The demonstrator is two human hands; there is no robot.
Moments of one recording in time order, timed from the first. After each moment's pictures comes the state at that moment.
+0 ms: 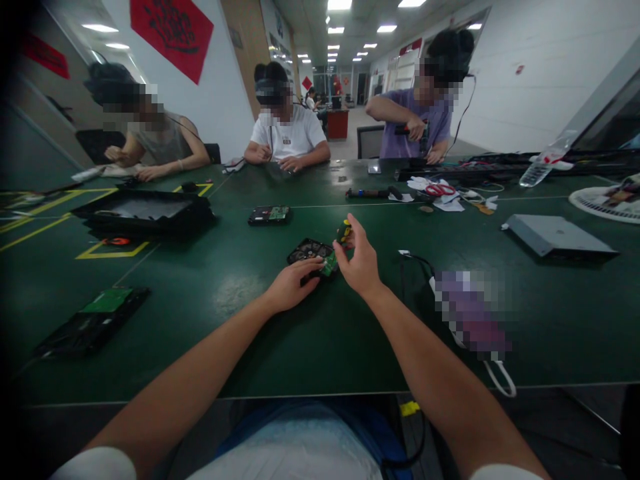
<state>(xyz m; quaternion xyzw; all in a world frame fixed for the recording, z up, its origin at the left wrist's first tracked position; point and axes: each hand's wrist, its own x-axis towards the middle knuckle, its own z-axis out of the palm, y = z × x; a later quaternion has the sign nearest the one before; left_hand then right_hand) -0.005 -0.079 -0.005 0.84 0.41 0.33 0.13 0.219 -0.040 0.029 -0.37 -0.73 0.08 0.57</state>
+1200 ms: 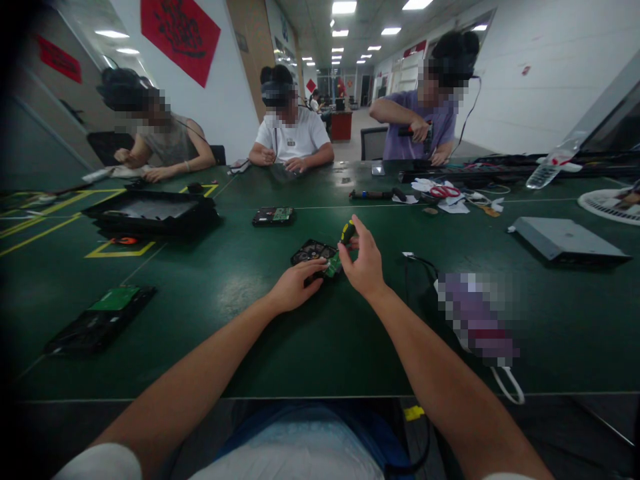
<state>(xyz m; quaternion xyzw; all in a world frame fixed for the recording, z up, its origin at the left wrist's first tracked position) -0.005 -0.078 -0.005 0.84 0.41 0.33 0.13 0.219 -0.039 0.027 -0.38 -0.73 0.05 0.57</state>
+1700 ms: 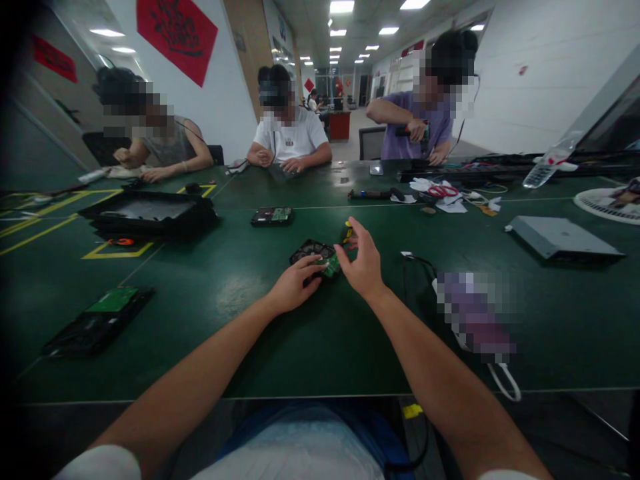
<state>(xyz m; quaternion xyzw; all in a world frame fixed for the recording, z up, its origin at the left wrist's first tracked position) -0.004 -0.081 -0.005 0.83 0.44 0.33 0.12 0.219 -0.040 0.027 -0.38 -0.73 0.05 0.57</state>
